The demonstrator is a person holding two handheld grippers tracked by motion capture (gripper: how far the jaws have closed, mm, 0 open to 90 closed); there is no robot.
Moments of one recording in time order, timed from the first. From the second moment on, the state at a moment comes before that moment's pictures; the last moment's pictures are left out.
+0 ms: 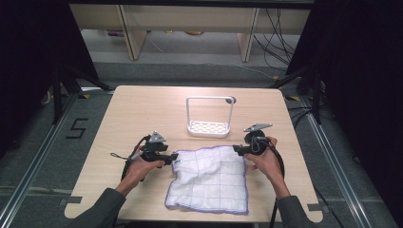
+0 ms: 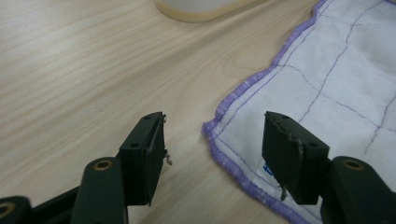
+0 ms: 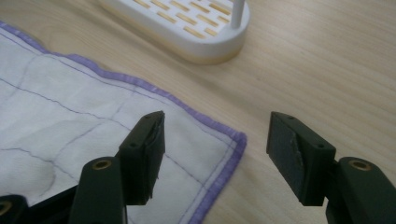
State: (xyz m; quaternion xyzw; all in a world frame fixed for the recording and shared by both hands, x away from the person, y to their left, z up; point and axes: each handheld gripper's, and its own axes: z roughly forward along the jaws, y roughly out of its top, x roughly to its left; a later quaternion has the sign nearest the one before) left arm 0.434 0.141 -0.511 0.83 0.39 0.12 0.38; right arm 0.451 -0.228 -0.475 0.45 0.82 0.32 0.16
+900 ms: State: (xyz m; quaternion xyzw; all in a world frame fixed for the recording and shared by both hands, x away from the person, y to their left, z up) left arm 0.448 0.122 -0.518 0.84 0.35 0.17 0.38; right arm 0.469 -0.222 -0.498 0.45 0.83 0.30 0.13
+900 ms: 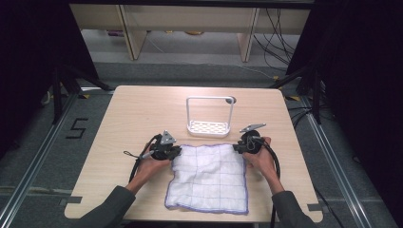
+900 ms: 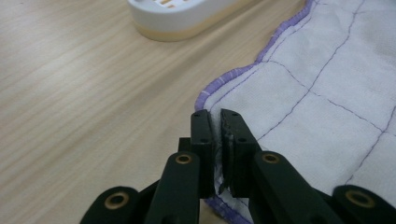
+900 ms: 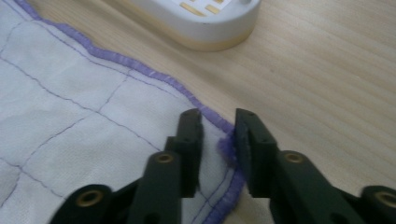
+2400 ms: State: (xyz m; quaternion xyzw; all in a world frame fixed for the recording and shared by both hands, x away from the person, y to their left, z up) left arm 0.415 0.143 -0.460 0.81 0.30 0.17 0.48; right arm 0.426 -0.234 -0.430 0.37 0.81 0.42 0.17
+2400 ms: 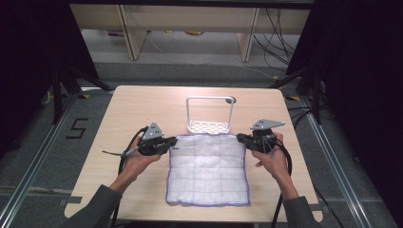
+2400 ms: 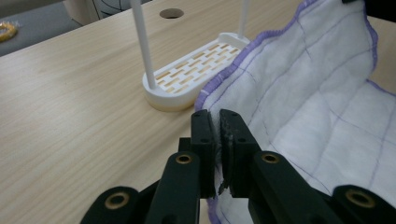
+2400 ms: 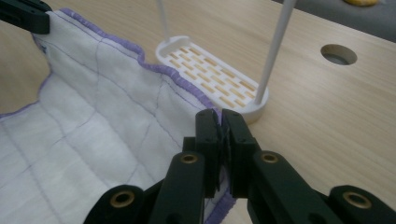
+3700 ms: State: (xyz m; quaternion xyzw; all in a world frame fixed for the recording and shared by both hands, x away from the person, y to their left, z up) left arm 0.282 0.154 -0.513 0.88 0.20 0.11 0.41; right arm 0.286 -0.249 -0.478 0.31 0.87 0.37 0.12
